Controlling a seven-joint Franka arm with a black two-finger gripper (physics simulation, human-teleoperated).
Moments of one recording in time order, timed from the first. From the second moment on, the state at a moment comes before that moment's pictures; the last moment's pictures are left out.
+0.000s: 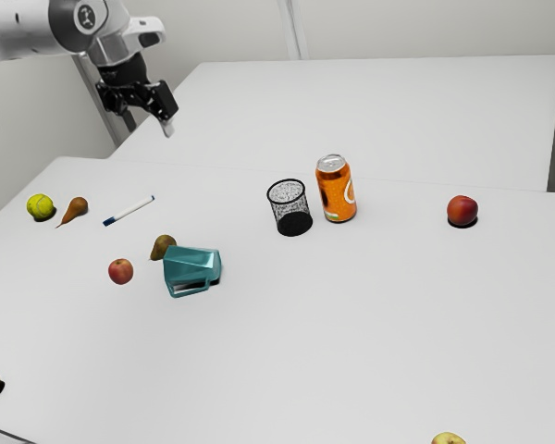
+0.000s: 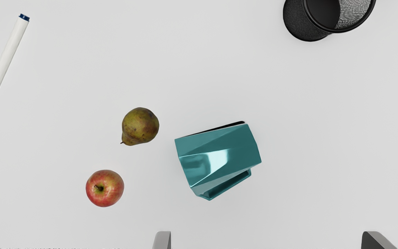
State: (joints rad) arm -0.08 0.17 0.17 -1.38 -0.01 1.58 0.17
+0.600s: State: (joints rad) arm 0.06 0.22 0.33 -1.72 -0.56 1.61 0.37
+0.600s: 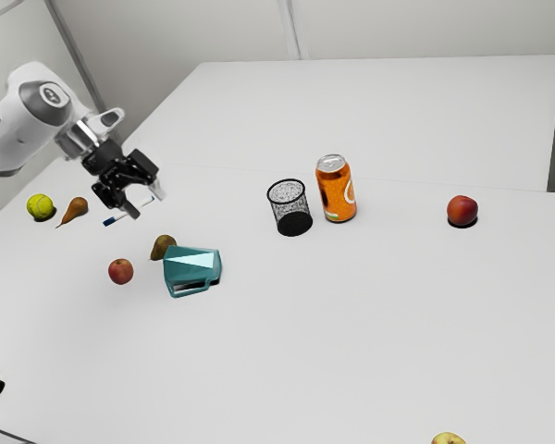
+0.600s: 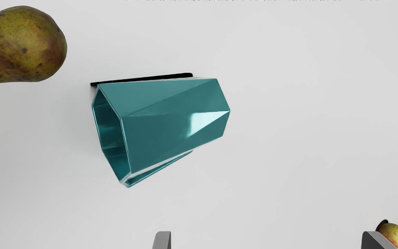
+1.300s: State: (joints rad) arm 0.14 0.40 0.29 -1.82 -0.71 1.72 0.61
